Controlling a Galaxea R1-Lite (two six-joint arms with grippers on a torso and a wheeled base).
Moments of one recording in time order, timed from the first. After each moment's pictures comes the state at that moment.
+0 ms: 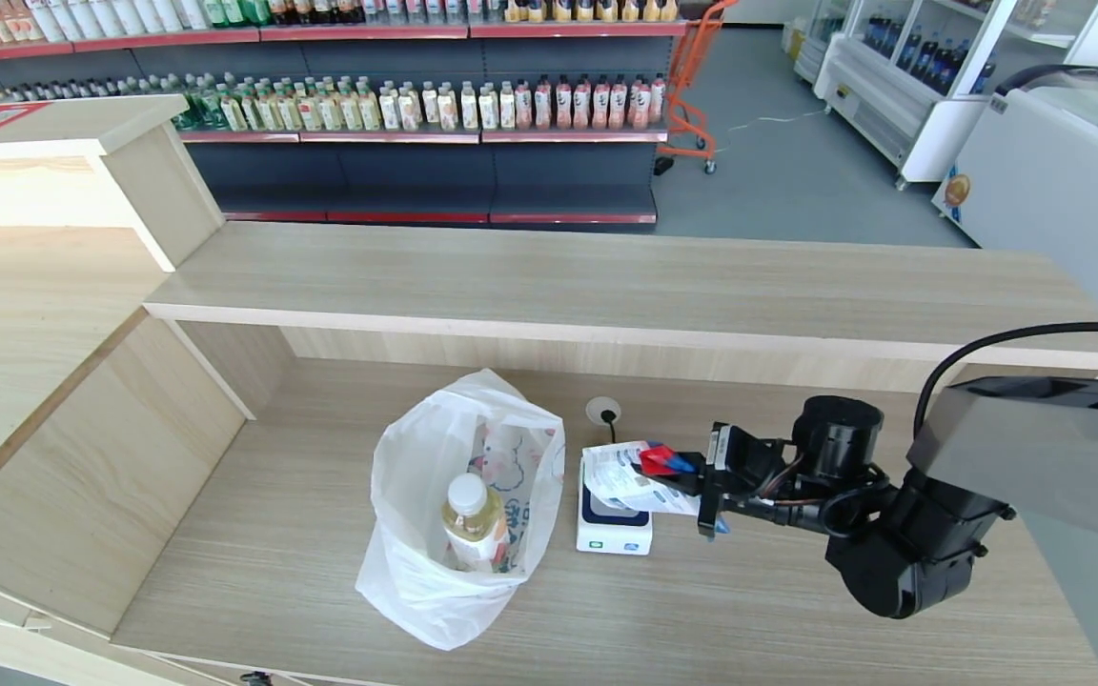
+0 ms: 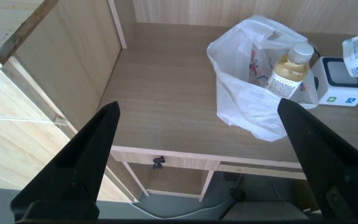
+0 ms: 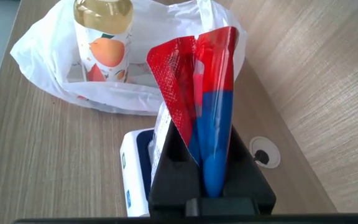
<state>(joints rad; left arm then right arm) 0.00 0.00 0.00 0.00 0.00 0.01 0.33 2.30 -0.77 -1.43 0.82 -0.70</state>
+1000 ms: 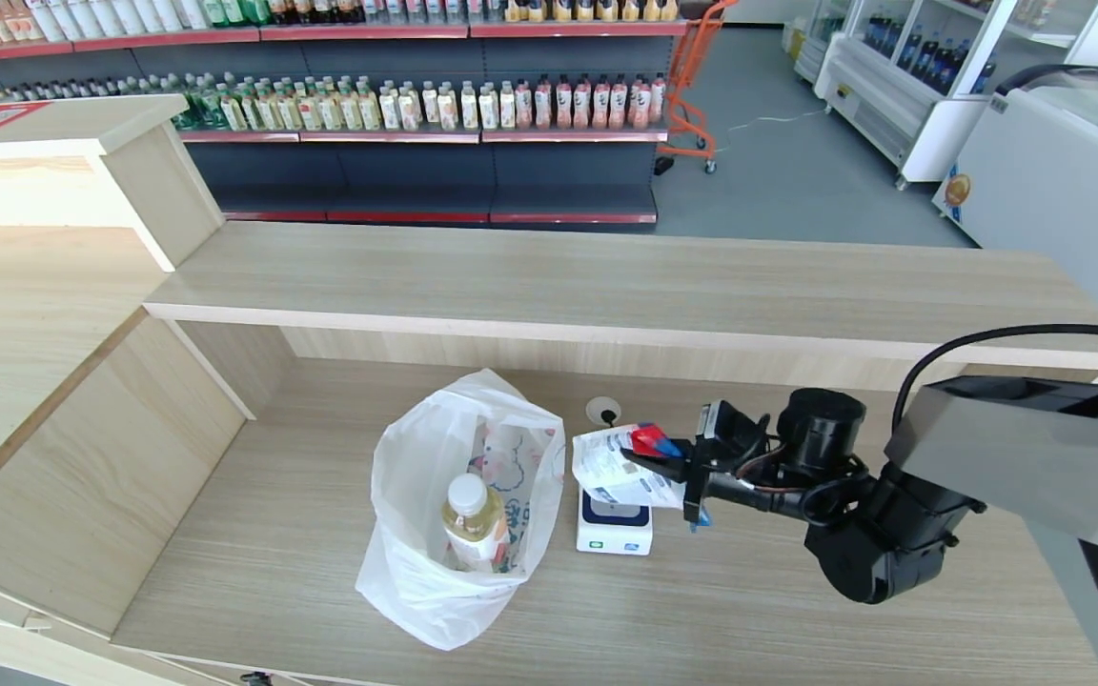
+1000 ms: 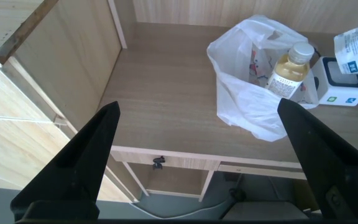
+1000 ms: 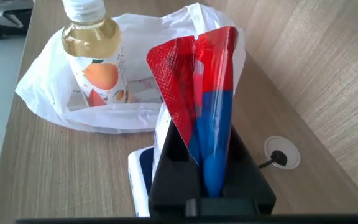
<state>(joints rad) 0.00 0.00 0.00 0.00 0.00 0.01 0.34 2.34 -0.84 -1.44 0.80 -0.48</state>
